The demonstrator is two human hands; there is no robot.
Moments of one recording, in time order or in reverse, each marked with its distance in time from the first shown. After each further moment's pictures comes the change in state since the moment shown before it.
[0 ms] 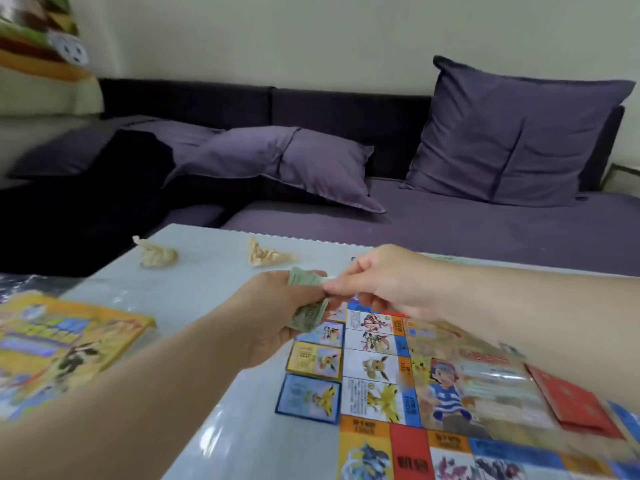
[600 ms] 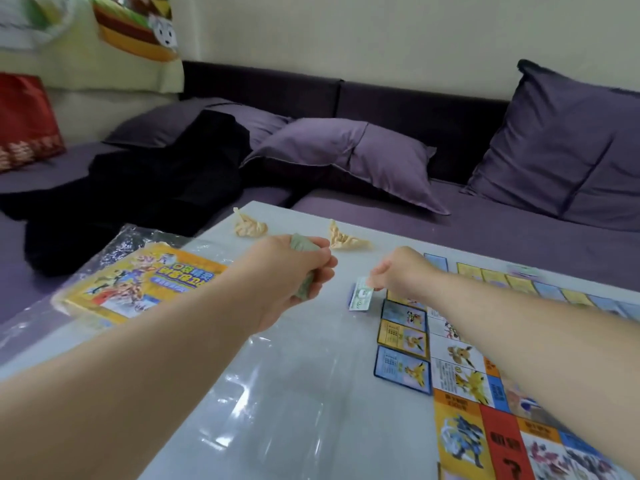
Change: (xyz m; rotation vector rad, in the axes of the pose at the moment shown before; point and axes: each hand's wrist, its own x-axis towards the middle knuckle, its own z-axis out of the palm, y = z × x) left_hand -0.064 0.018 -0.093 -0.039 0.251 0.110; right_hand 0.062 -0.024 0.081 -0.524 0.090 0.036
